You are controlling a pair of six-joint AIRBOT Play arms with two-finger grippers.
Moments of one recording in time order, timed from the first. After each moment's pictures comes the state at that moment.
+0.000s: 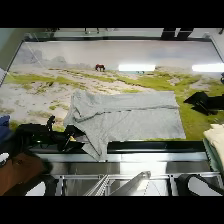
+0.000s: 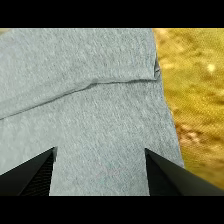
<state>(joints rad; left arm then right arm) 0.11 -1.15 0.34 -2.49 1.03 1.68 -0.48 -1.20 0.93 -0.92 1.18 1.22</state>
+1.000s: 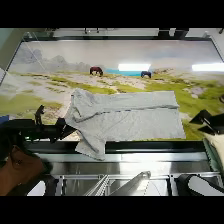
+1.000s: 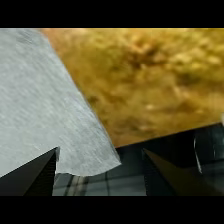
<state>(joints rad) 0.23 -1.00 0.44 -2.50 1.15 1.77 -0.63 -1.23 0.79 -1.17 1.26 1.38</state>
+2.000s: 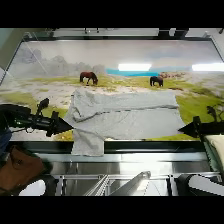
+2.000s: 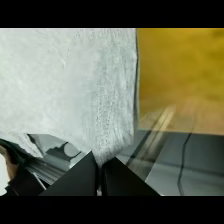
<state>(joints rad) 0.31 -1.30 0.71 -2.47 1.52 1.94 -0.72 -1.35 0.69 -0.83 1.43 1.10</state>
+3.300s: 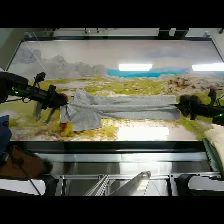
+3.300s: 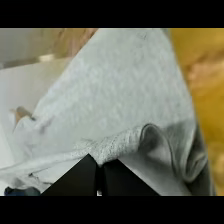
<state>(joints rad) 0.25 -1.68 1.32 -2.38 1.54 1.79 -0.57 -1.54 0.80 -0.37 1.12 0.93</state>
